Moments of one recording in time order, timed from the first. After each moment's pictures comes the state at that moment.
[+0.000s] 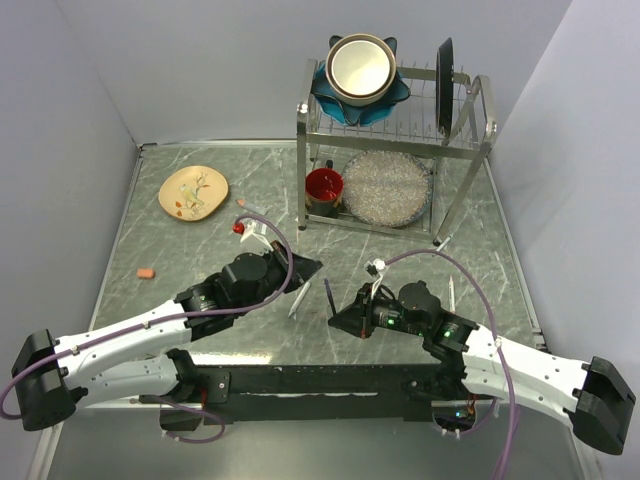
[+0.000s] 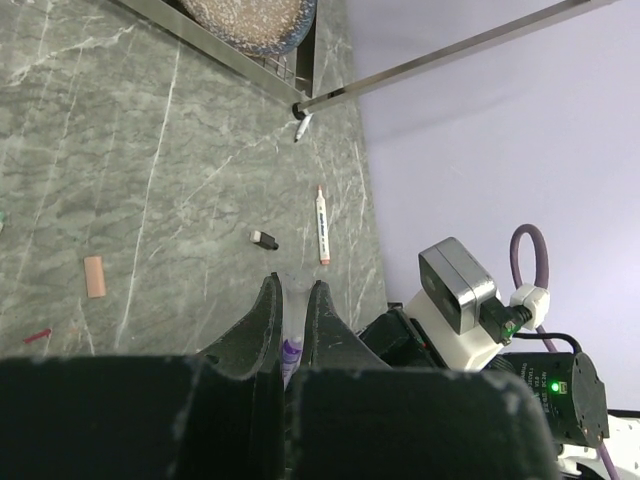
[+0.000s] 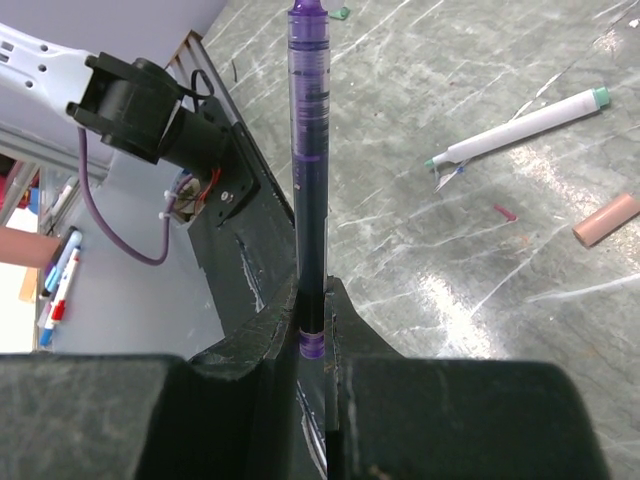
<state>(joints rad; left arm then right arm) -1.02 0.98 0.68 0.04 -0.30 -1.14 0.94 0.73 0.28 0.20 -0.28 0.63</state>
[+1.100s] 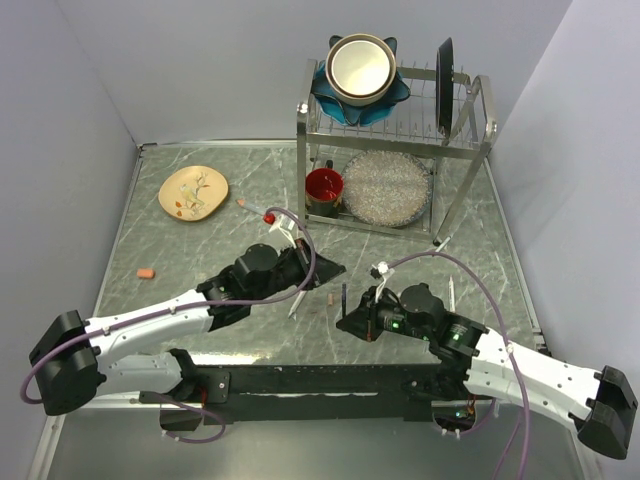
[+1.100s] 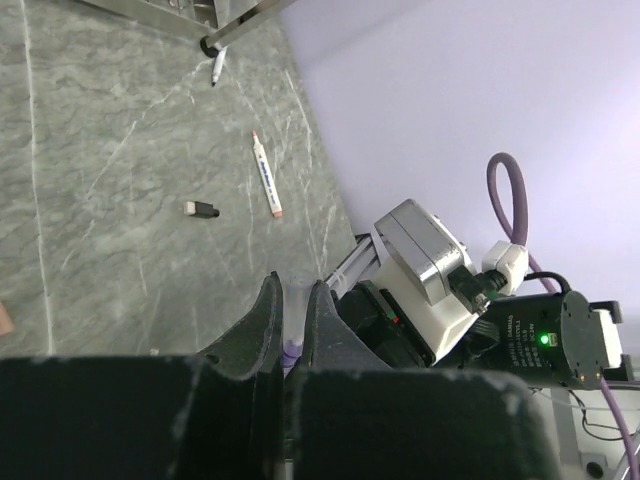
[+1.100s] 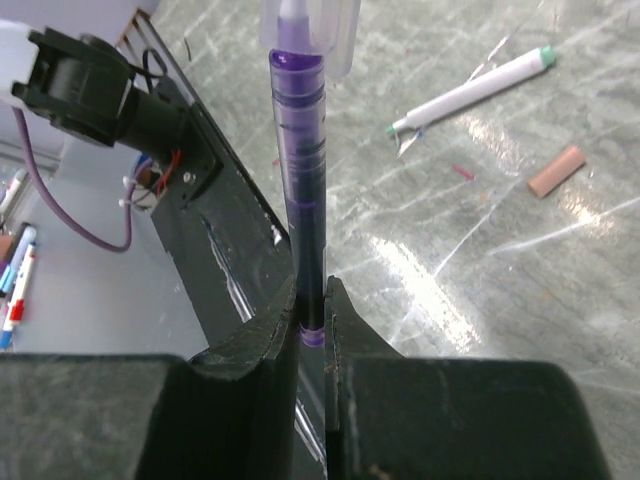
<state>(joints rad) -0.99 1.14 0.69 0.27 0.01 -1.04 0.96 0.64 0.32 -0.02 -0.19 0.59</state>
